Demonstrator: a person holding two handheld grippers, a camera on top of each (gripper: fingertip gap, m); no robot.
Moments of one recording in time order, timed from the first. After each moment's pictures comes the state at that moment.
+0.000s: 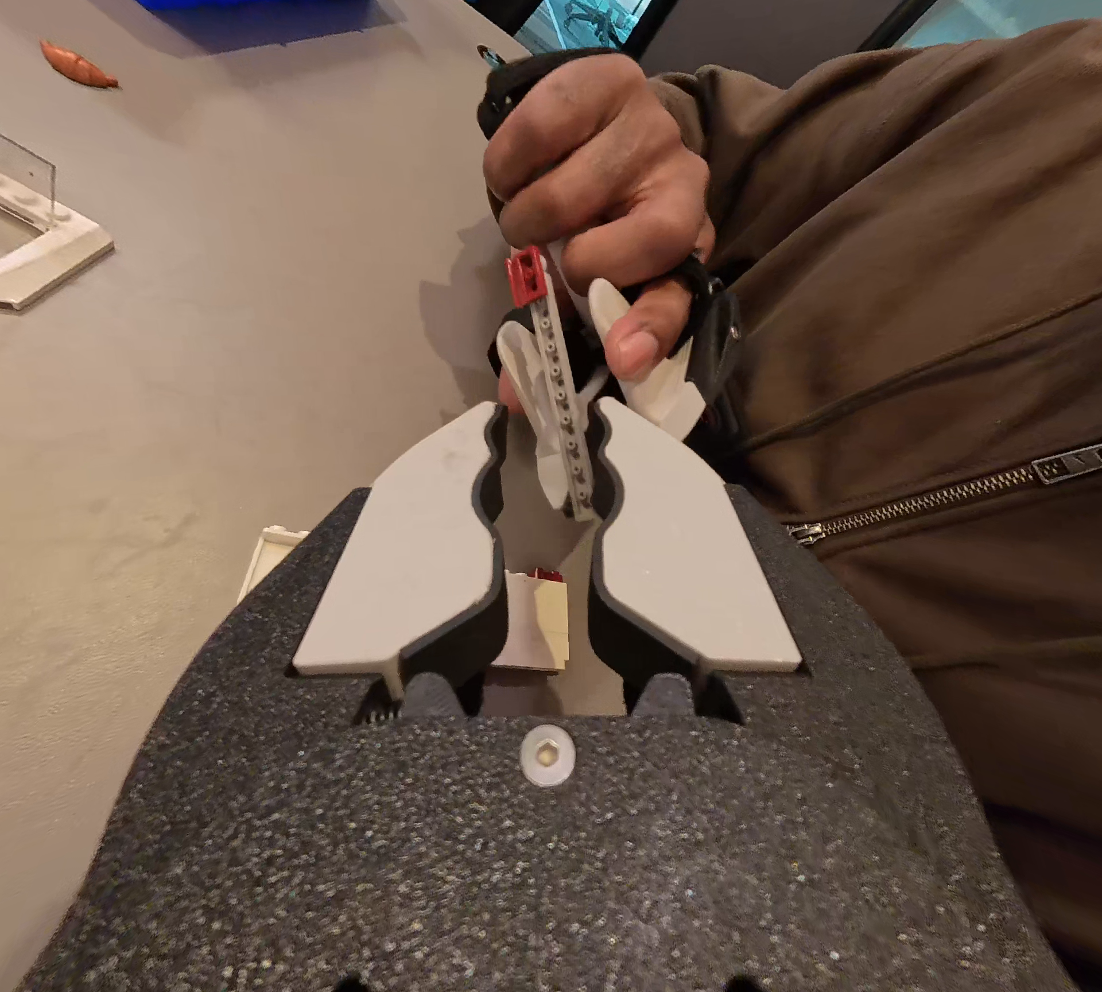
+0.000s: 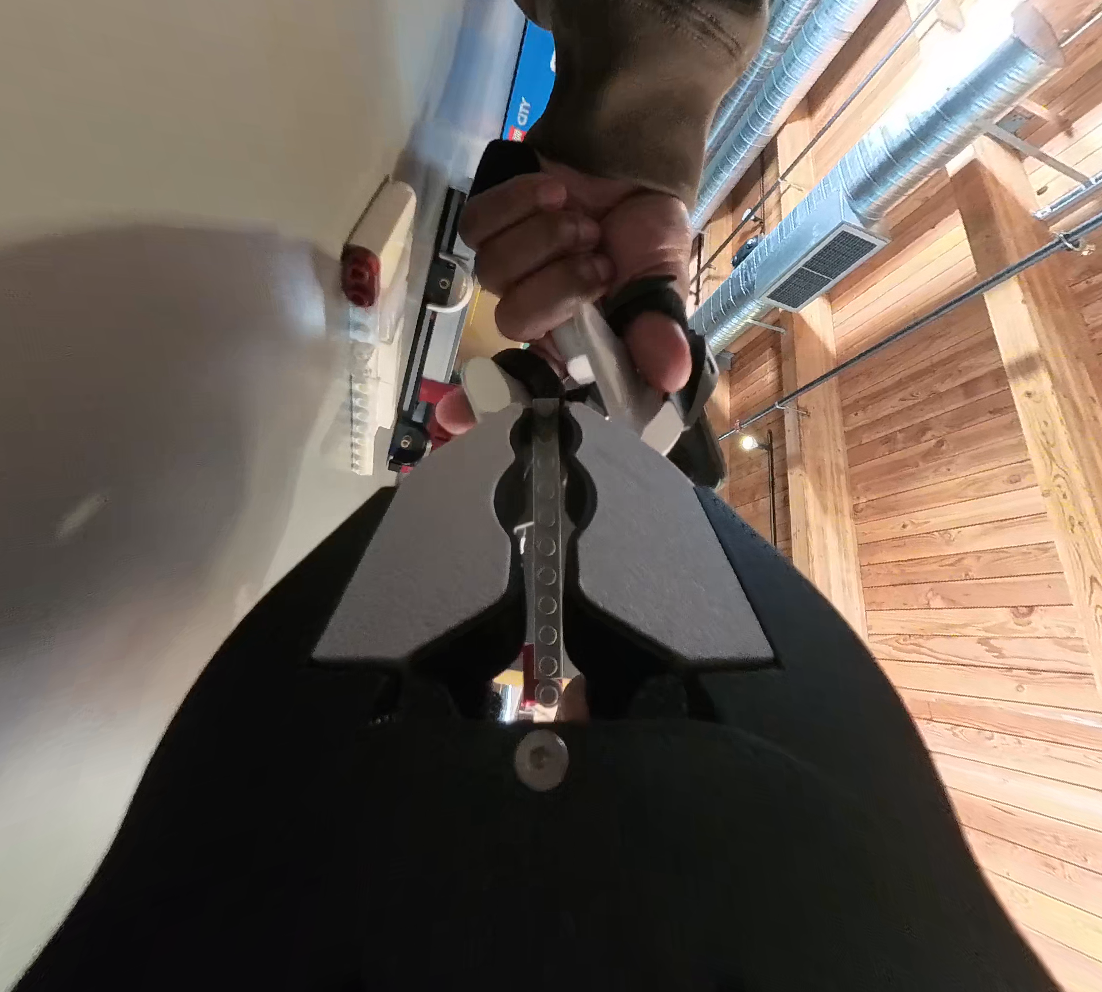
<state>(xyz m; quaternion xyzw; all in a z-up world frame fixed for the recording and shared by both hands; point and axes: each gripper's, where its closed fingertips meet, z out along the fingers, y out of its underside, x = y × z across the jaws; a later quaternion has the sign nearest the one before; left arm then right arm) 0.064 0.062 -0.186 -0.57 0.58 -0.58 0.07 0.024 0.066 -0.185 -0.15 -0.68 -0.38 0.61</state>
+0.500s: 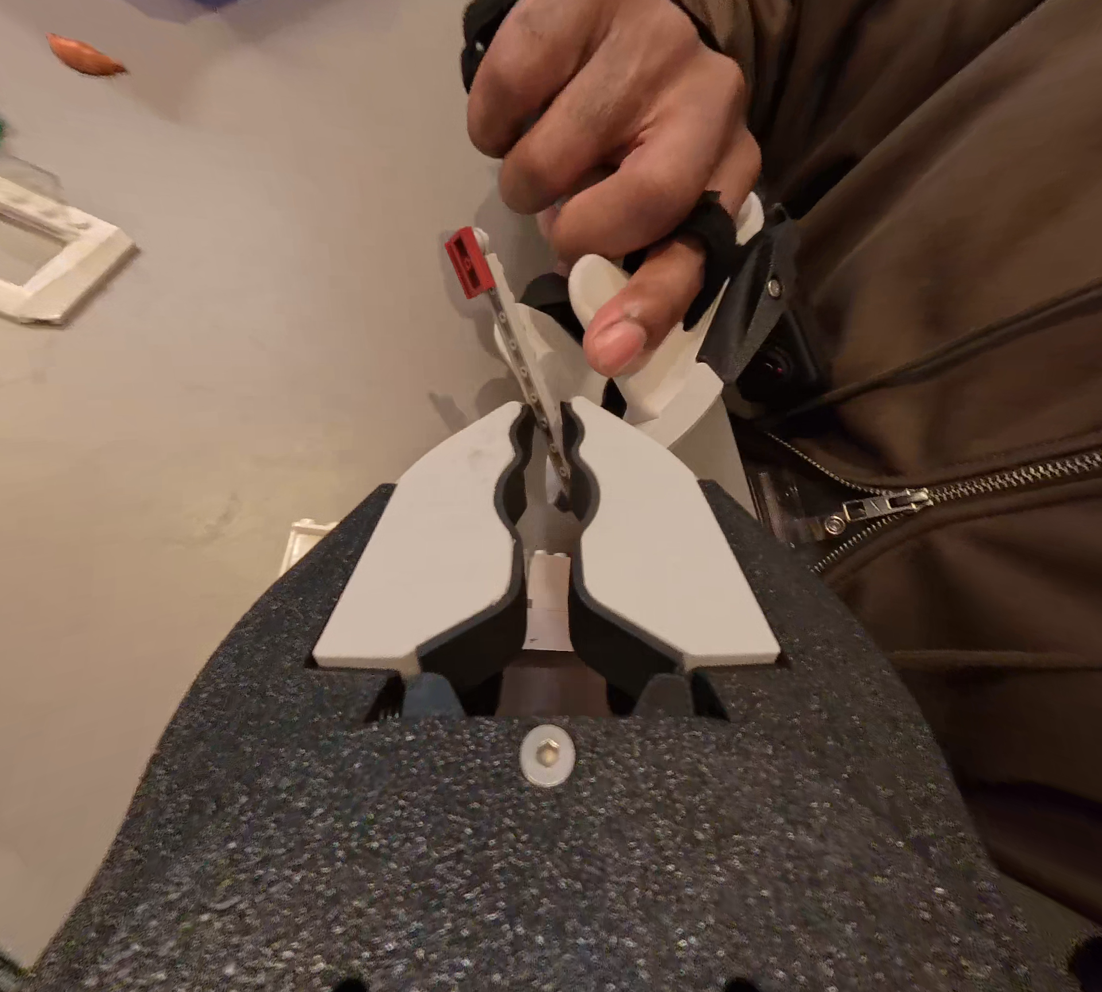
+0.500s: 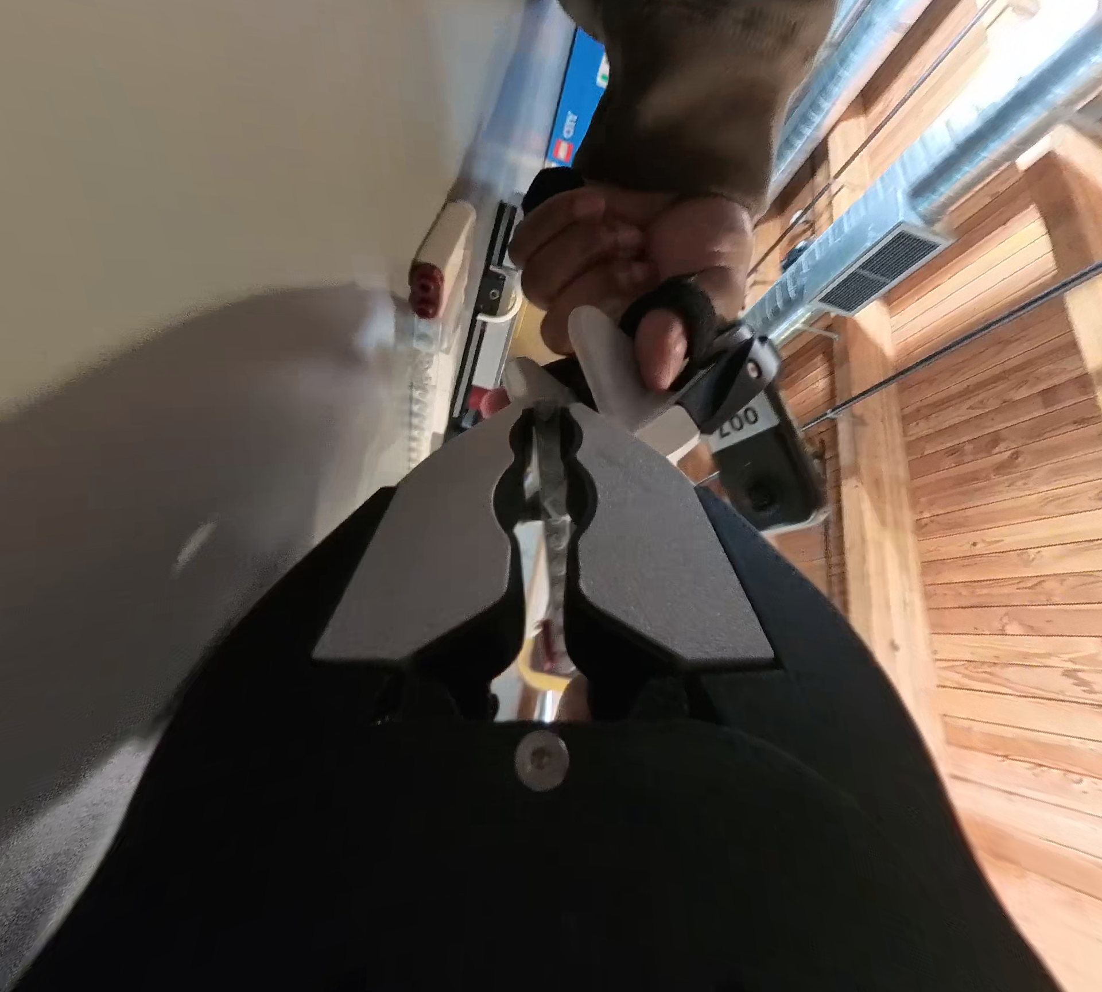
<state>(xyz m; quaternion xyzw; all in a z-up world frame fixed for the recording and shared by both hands) 0.066 0.058 -0.204 -0.57 0.65 -0.49 0.10 0.026 0.067 -0.202 -0.18 -0.70 -0.36 0.59</state>
